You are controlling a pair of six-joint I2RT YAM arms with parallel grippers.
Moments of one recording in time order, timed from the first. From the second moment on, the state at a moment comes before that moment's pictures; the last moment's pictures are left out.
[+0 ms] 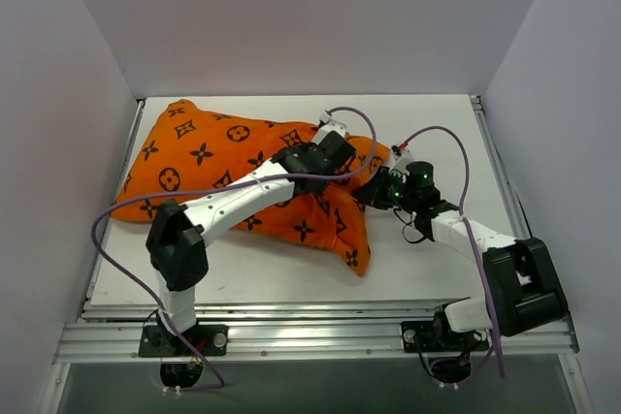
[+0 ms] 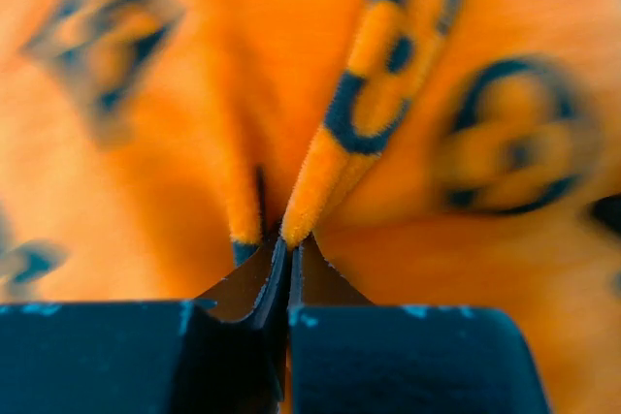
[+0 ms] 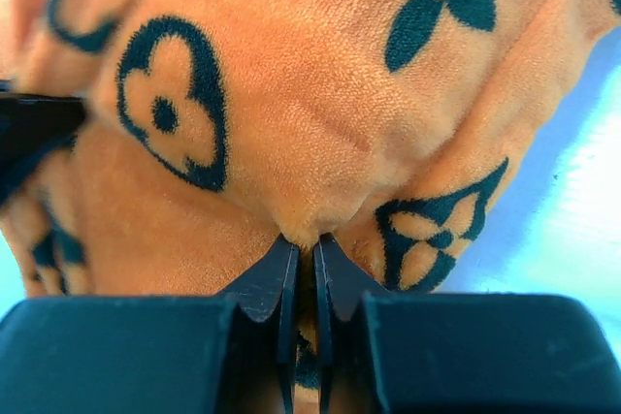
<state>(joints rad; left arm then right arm) -0.93 1.94 1.79 -0.82 -0.64 -0.34 0.27 1.37 0.58 0.30 -0.46 0.59</state>
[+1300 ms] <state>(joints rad) -0.72 1.44 1.09 -0.42 -0.36 -0.53 0.89 1.49 1.08 -0.18 0.30 0.42</state>
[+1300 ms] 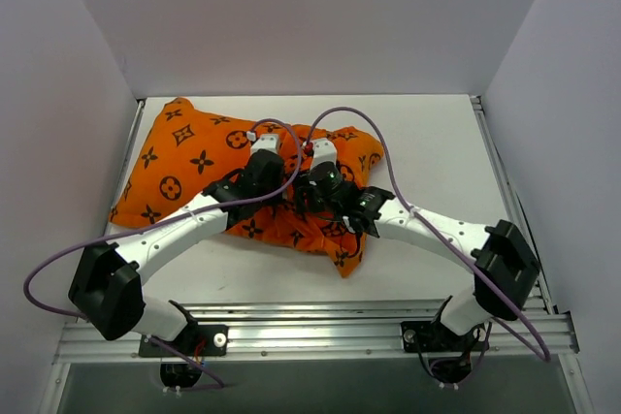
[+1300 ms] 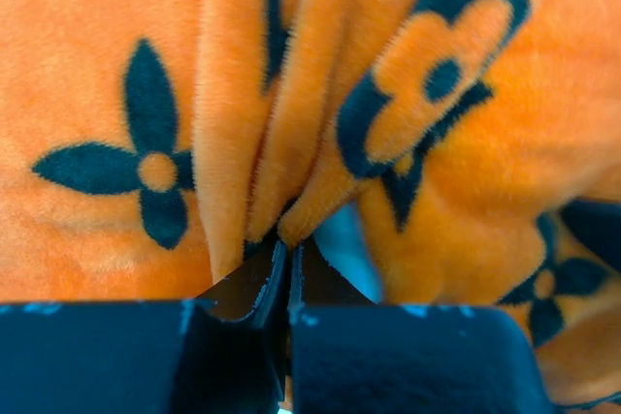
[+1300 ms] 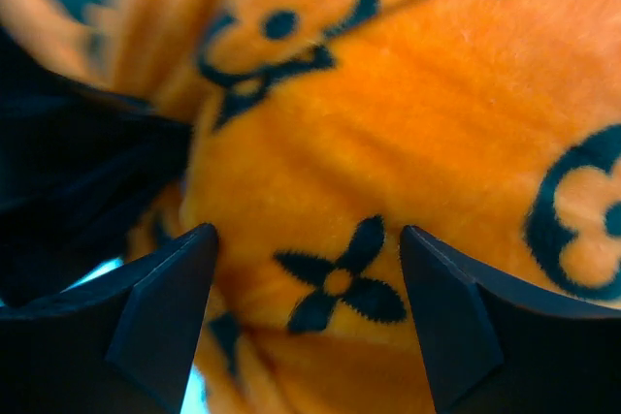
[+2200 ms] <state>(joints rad) -0.56 1.37 0.90 -0.15 0.01 -0.68 0.19 1.29 0.44 0.19 -0.27 0.79</state>
